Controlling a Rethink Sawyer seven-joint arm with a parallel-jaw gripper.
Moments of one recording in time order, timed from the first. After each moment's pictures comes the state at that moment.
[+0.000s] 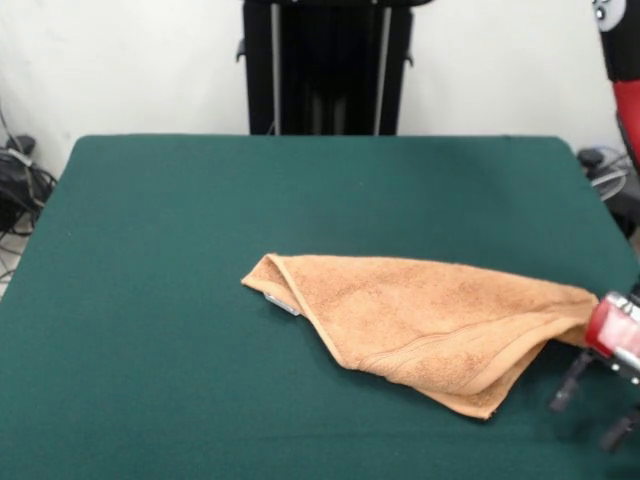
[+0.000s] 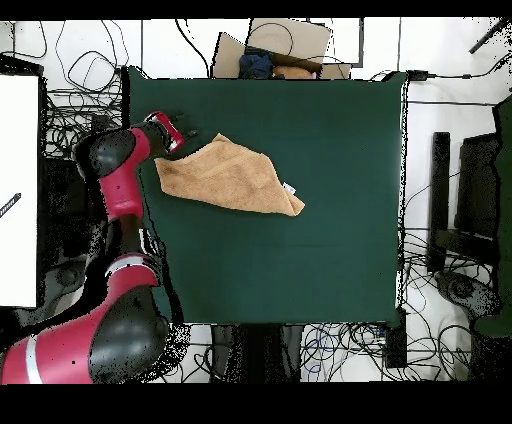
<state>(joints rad) 0.32 -0.17 0.25 1.28 1.75 -0.93 0.96</state>
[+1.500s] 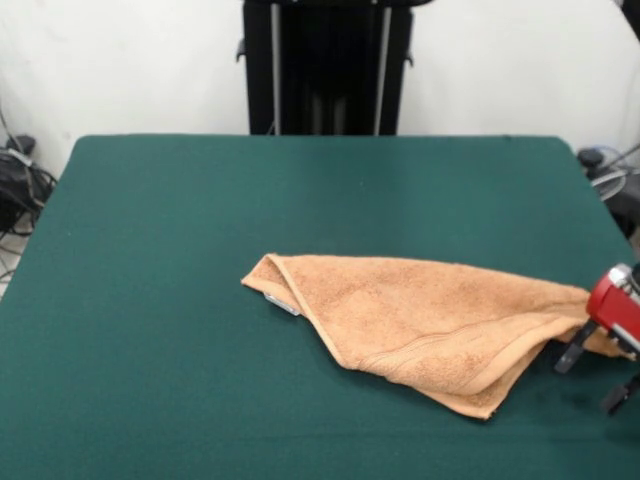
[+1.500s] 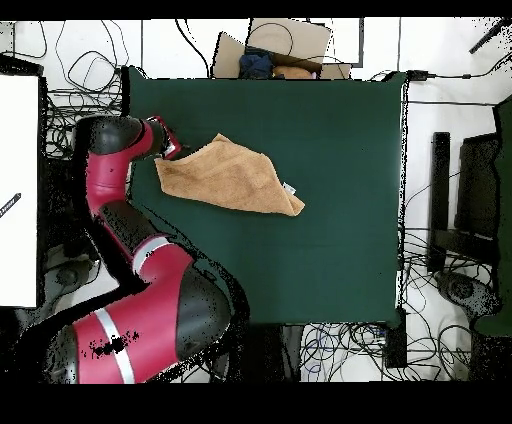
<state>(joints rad) 0.09 -0.32 0.65 1.44 1.92 -1.09 0.76</state>
